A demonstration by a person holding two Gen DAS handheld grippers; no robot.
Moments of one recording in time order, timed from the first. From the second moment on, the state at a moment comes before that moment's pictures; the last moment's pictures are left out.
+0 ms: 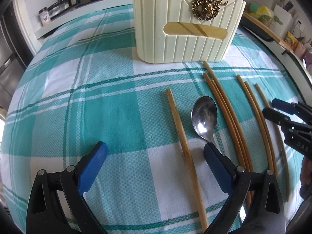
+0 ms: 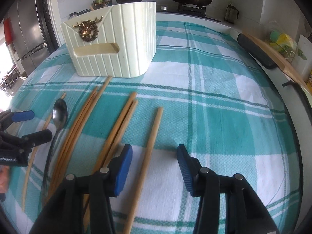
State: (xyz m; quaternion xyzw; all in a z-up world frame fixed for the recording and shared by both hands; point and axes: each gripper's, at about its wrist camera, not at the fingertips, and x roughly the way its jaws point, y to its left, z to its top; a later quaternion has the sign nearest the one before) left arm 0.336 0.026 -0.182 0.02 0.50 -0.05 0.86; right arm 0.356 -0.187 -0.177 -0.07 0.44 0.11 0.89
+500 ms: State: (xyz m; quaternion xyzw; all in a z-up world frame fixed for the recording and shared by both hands) left arm 0.368 0.015 -0.171 0.00 0.52 -0.09 0.85; right arm 0.397 -0.162 -0.172 -0.10 0.48 0.10 0.87
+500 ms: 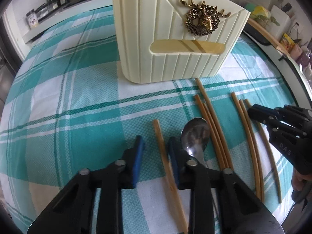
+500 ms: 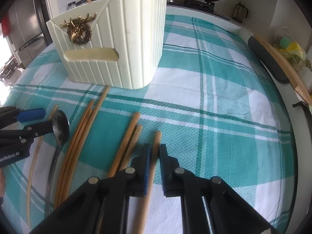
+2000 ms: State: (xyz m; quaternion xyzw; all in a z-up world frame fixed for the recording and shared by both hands) left arm 0.222 0.059 0.015 -0.09 0.26 -0.16 0.95; right arm 0.227 -0.219 0.022 0.06 0.20 0.21 0.95
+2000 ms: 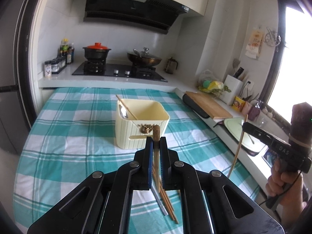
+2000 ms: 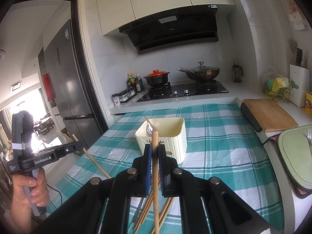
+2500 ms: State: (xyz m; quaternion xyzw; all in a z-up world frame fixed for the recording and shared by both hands) left arm 0.275 0.084 0.091 -0.09 0.22 -0.16 0.96; right arm 0.296 -0.193 0.086 0.04 0.15 0.23 0.96
